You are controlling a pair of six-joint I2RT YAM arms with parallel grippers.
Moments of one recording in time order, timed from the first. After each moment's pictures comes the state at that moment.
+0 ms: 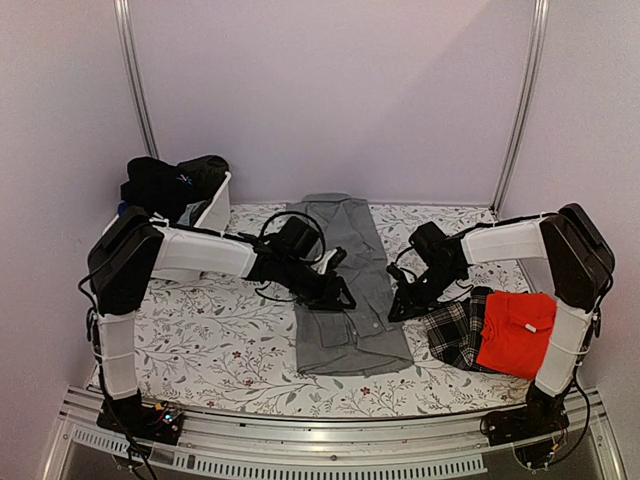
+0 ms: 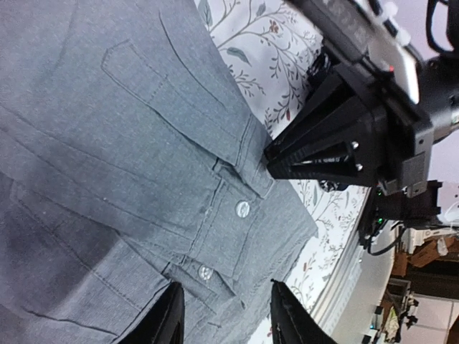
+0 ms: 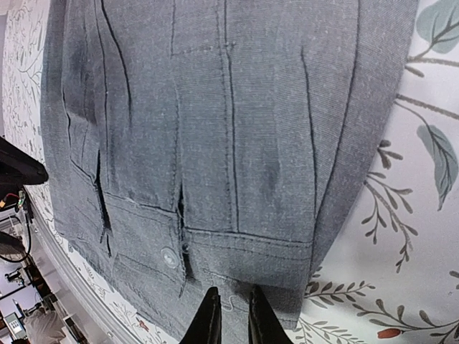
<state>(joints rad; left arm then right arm) -0.83 2.04 1.35 -0.20 0.51 -0.55 0.54 1.88 1.13 -0.56 -0.51 0.28</state>
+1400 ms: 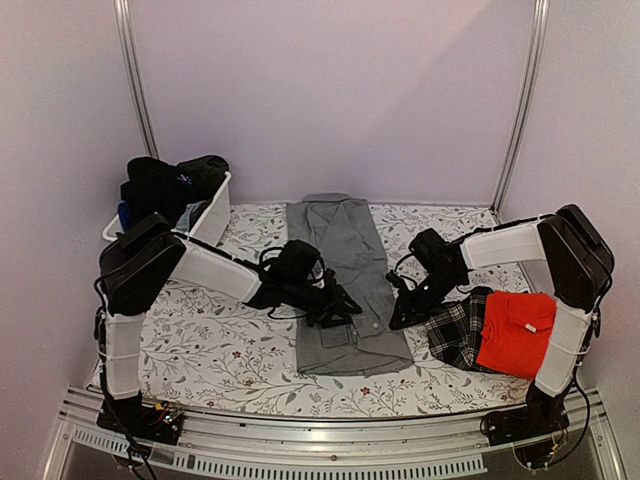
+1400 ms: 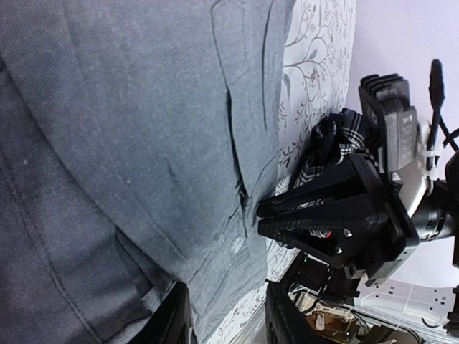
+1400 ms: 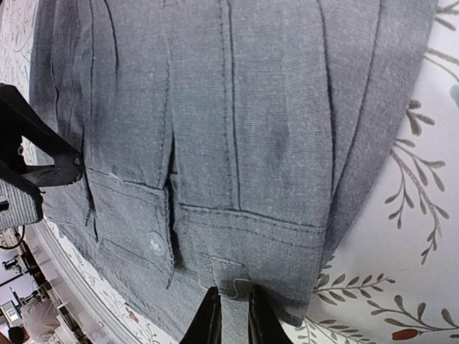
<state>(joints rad) -0.85 2.09 1.18 0.23 0.52 -1.23 0.55 1.88 1.10 -0.56 -0.52 0.25</state>
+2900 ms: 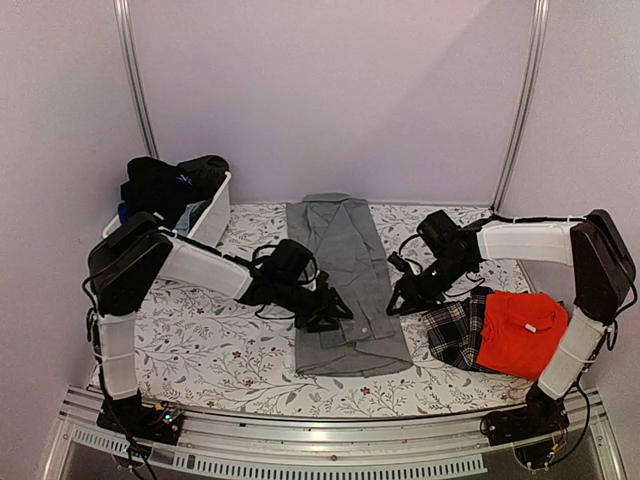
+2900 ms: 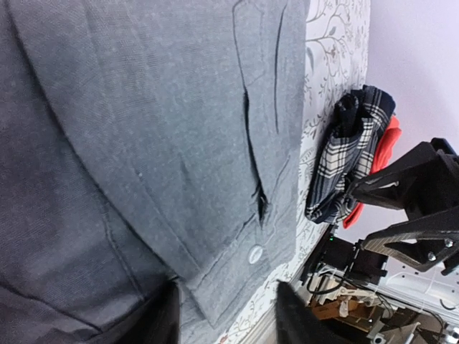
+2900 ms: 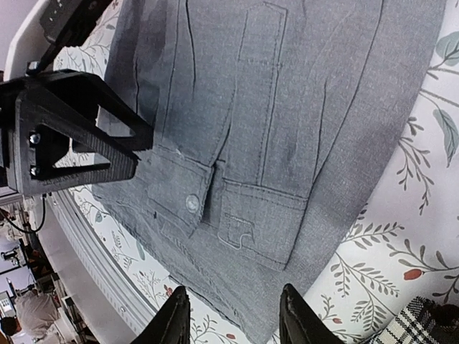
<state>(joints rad) -0.82 2.04 1.14 0.12 0.55 -1.12 0.55 1.74 1.13 -0.64 -0.56 0.24</state>
